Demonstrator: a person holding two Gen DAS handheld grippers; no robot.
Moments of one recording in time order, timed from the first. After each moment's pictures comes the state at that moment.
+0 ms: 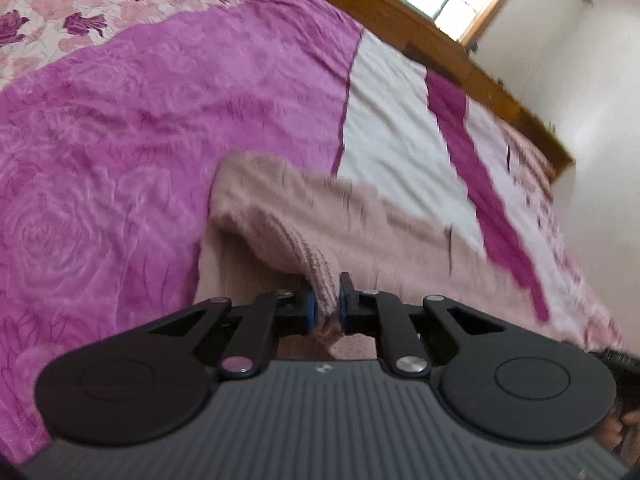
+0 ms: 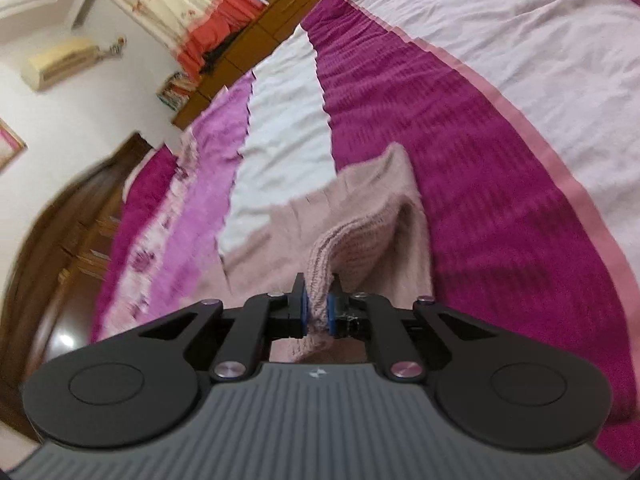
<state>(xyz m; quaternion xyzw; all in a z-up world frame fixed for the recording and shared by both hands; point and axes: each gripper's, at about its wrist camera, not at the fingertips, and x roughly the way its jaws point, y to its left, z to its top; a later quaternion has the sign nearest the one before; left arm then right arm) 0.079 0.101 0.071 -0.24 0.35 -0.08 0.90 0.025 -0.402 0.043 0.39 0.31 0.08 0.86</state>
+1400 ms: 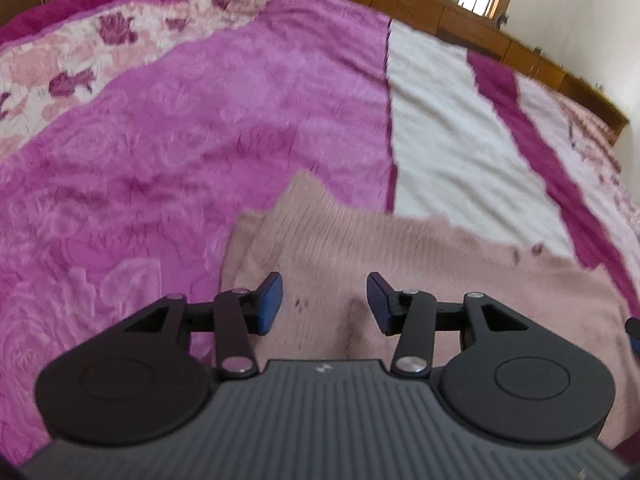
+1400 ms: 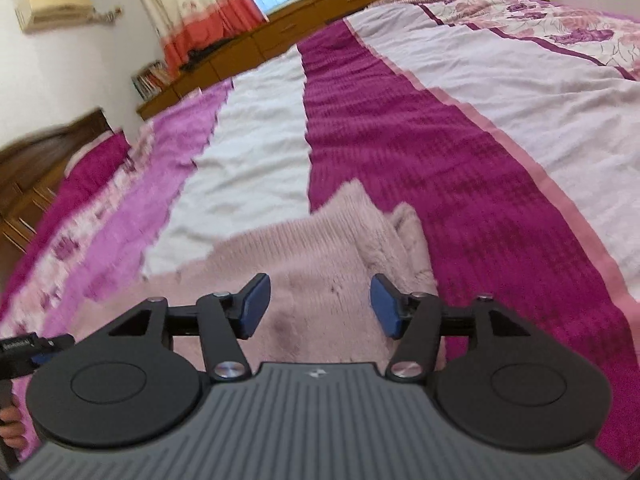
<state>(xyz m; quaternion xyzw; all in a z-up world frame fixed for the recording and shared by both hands) 0.168 0.076 0.044 -0.11 0.37 -0.01 0.92 0.095 -0.358 0.027 0.24 0.30 0.00 0.92</state>
